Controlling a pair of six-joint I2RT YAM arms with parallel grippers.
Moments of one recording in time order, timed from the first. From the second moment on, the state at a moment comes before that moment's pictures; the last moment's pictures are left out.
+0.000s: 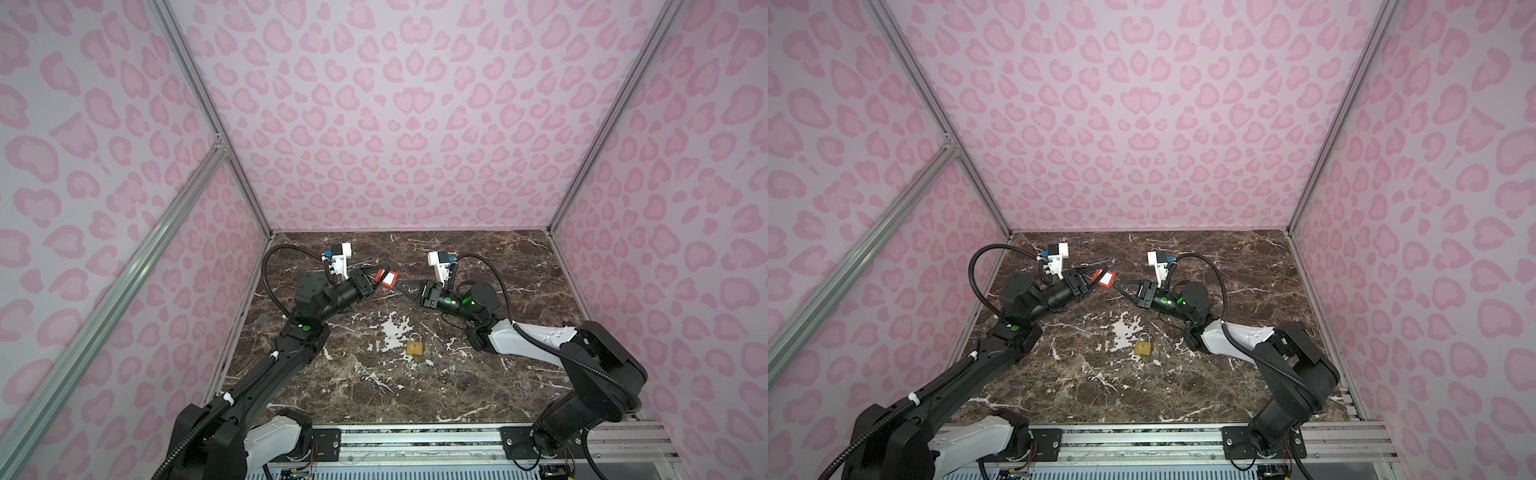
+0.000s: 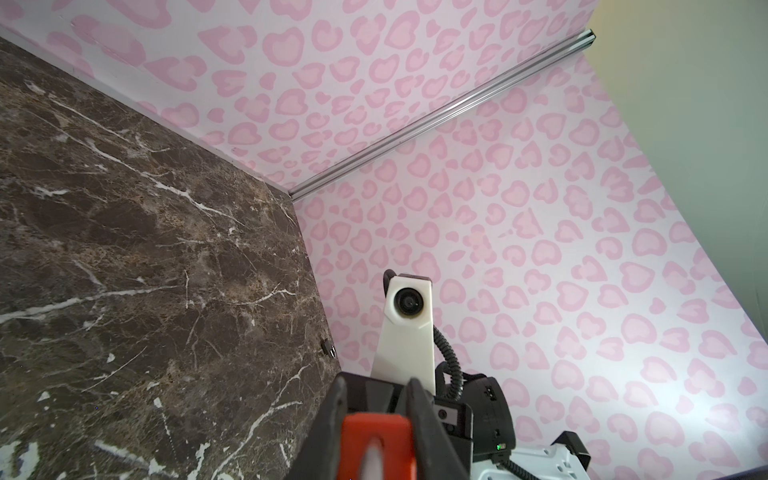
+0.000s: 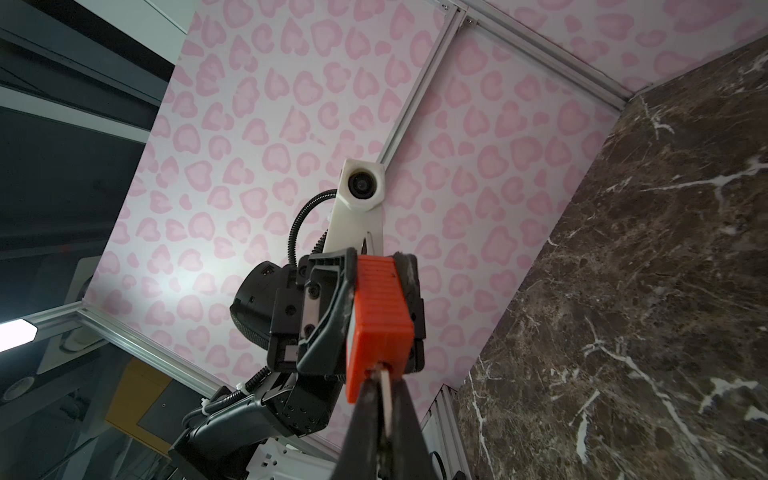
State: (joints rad) left arm -0.37 1.14 0.70 0.48 0.58 -1.14; right arm 0.69 1.59 0.77 1.09 -0.59 1.24
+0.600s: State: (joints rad) left arm -0.36 1.07 0.64 0.46 0.59 -1.16; right arm 0.69 1.57 0.70 1.10 -0.59 1.23
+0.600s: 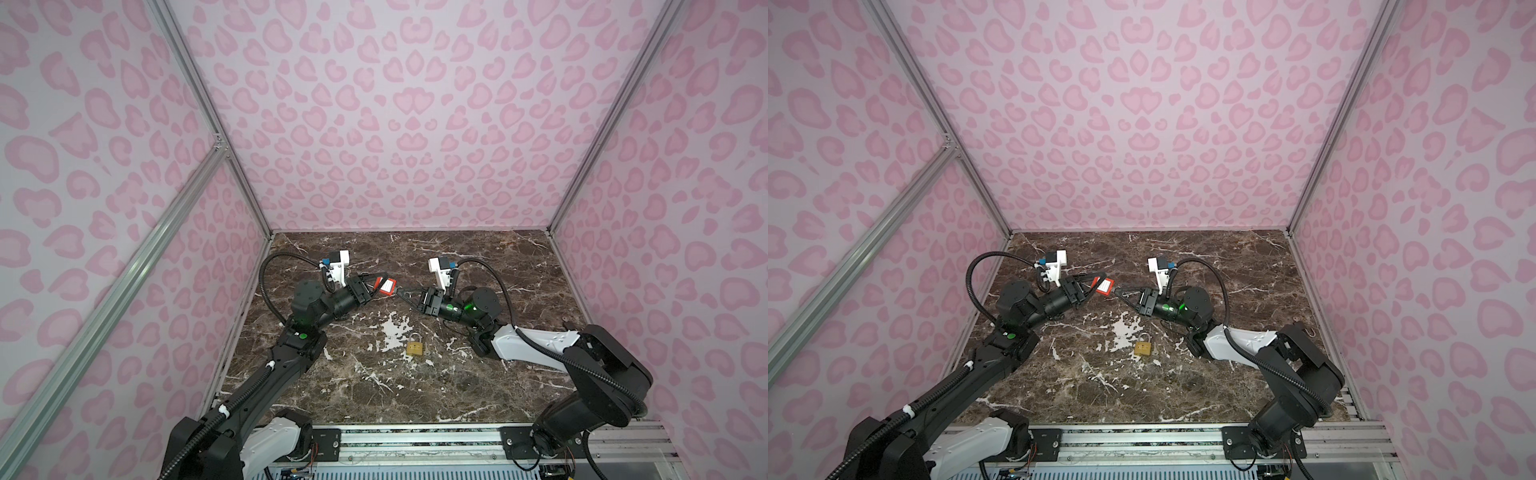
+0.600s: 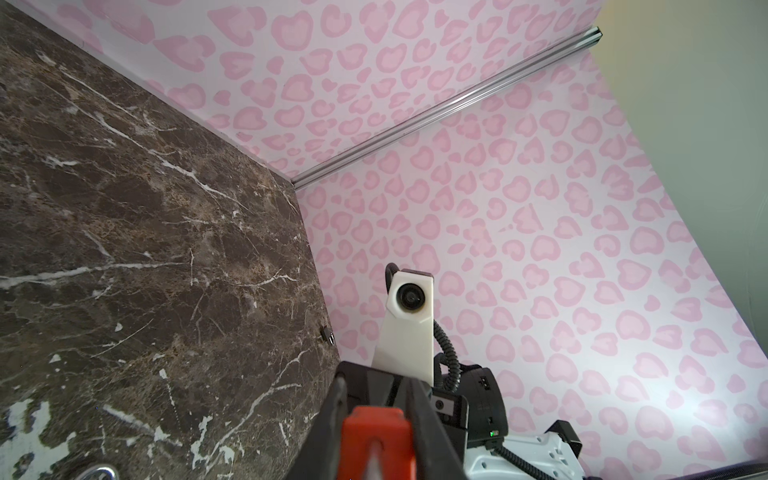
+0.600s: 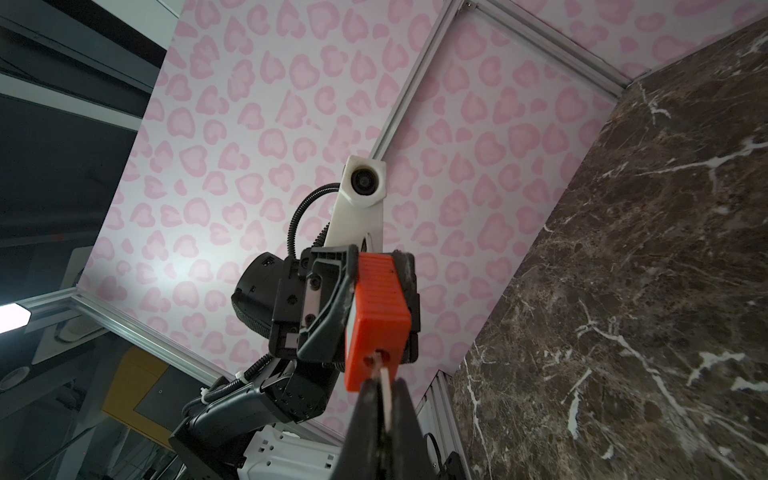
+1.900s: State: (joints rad) left arm -0.54 1.45 0.75 0.33 0.47 -0.93; right arm 0.36 1.20 0.54 0.55 -0.54 1.02
